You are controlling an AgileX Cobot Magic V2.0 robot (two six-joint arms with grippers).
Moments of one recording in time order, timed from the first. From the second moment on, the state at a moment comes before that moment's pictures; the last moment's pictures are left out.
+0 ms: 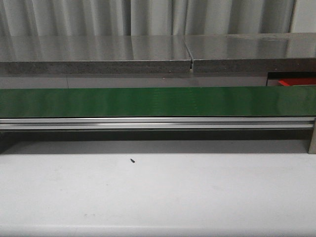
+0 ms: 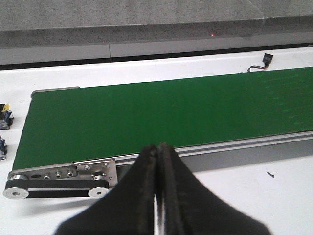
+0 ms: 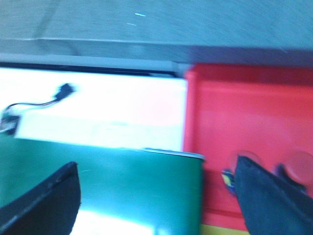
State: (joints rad) left arm -0.07 0.69 -0.52 -0.53 0.34 0.51; right arm -0.42 1.54 -1.32 0.77 0.69 -0.84
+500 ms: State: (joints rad) left arm -0.07 0.69 -0.52 -0.53 0.34 0.51; right arm -0.14 1.12 -0.88 0.71 0.59 -0.83
